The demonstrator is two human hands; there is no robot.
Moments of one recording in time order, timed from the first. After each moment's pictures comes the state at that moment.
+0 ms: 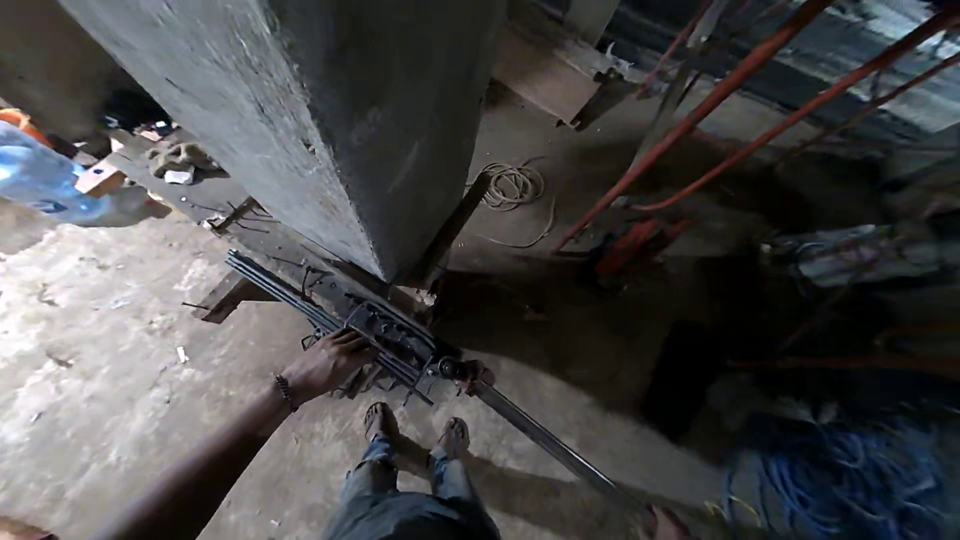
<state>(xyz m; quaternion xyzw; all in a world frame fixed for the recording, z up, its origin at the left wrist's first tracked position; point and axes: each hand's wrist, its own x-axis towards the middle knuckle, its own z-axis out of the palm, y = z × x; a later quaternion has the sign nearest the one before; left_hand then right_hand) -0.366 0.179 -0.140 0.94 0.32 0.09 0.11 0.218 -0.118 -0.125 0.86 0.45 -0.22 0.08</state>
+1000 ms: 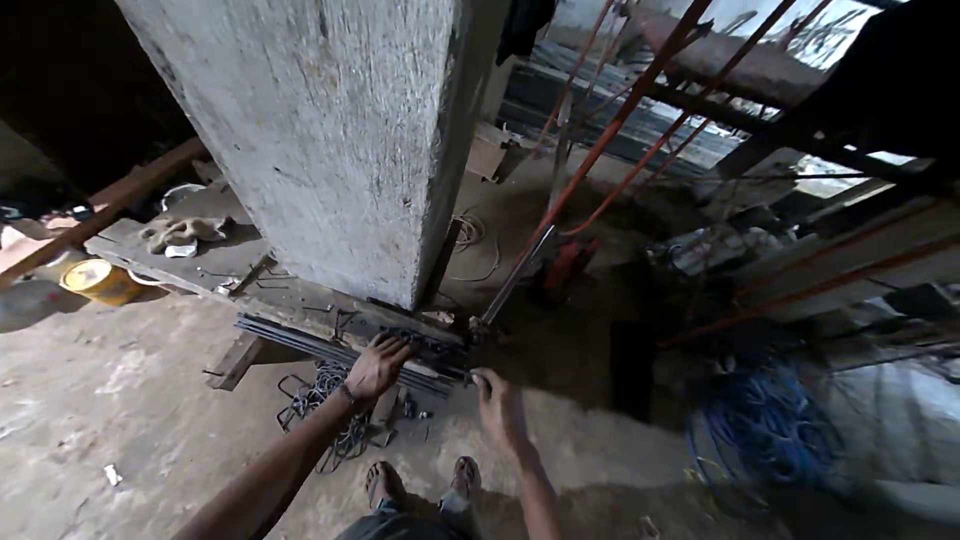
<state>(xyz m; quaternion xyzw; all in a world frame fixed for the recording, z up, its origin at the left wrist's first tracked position) -0.371 0.209 -0.123 0.91 0.27 0.30 0.07 -0.146 0.068 -0.040 0.77 0.54 -0.22 -0.24</state>
